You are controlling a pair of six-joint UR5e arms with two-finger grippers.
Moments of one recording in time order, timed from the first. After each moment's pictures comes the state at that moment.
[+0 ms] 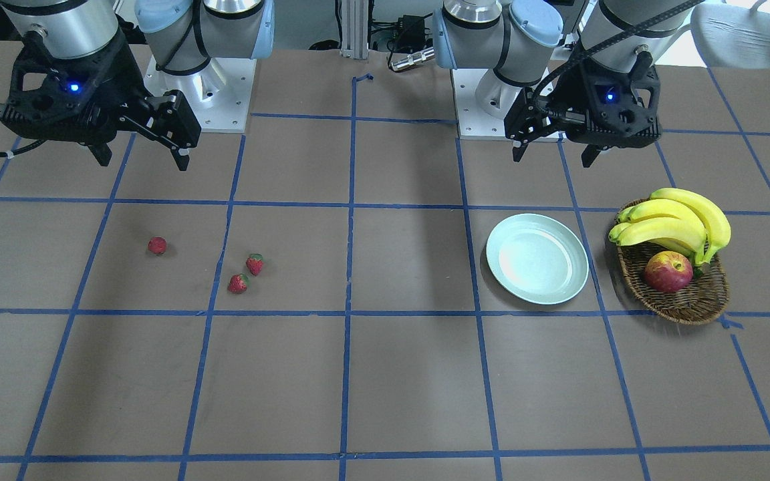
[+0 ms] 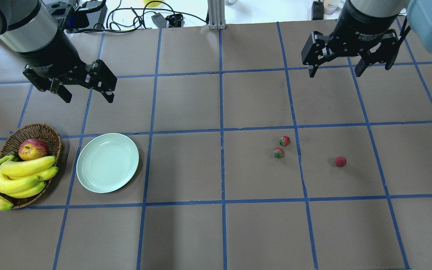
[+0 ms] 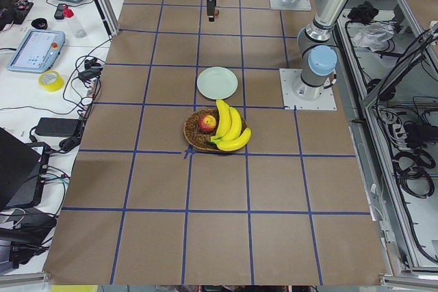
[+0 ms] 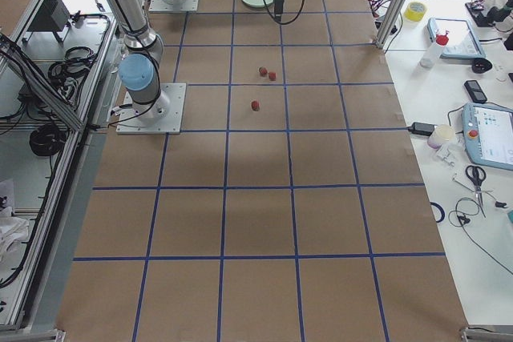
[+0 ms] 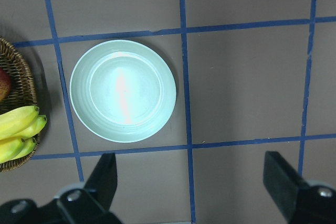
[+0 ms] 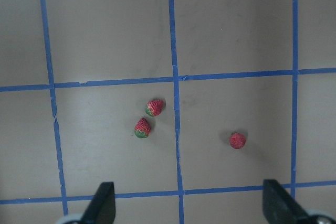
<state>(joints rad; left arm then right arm) -1.52 -1.52 -1.58 -1.63 1.56 0.10 1.58 -1.57 1.51 -1.55 -1.58 0.05</state>
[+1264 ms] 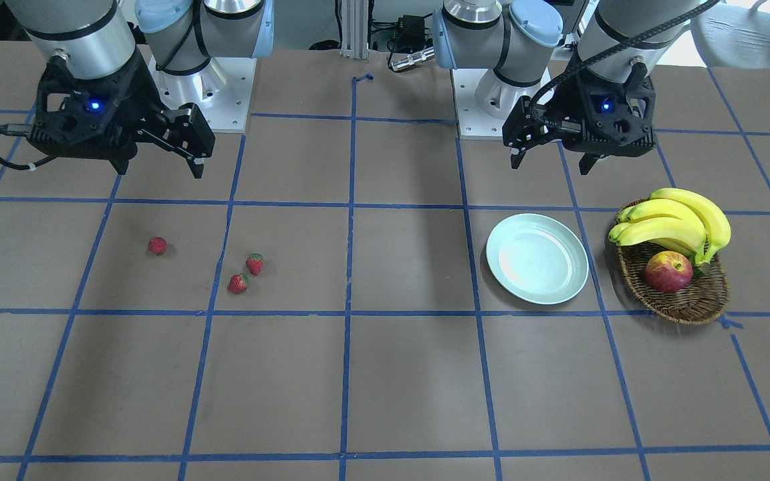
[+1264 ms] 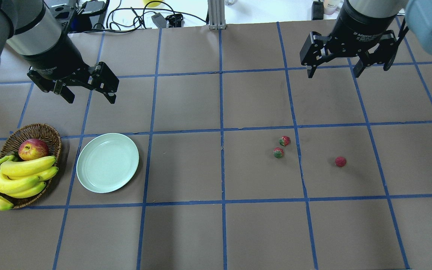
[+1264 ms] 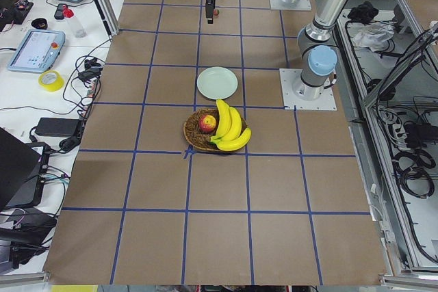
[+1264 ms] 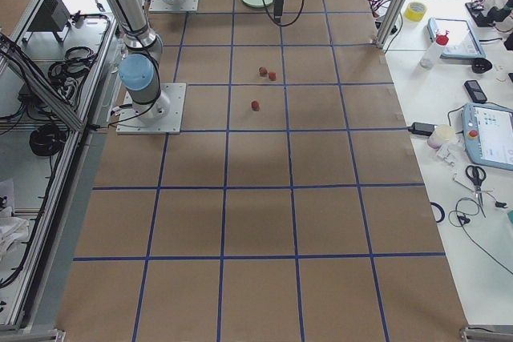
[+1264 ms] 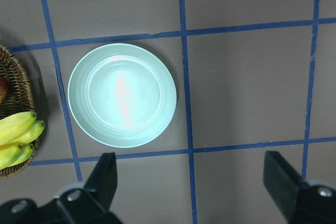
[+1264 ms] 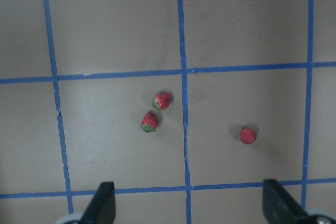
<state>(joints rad) -1.52 -1.53 -1.60 -1.60 1.56 0.11 1.61 -1.54 1.54 -1.55 -1.57 0.07</state>
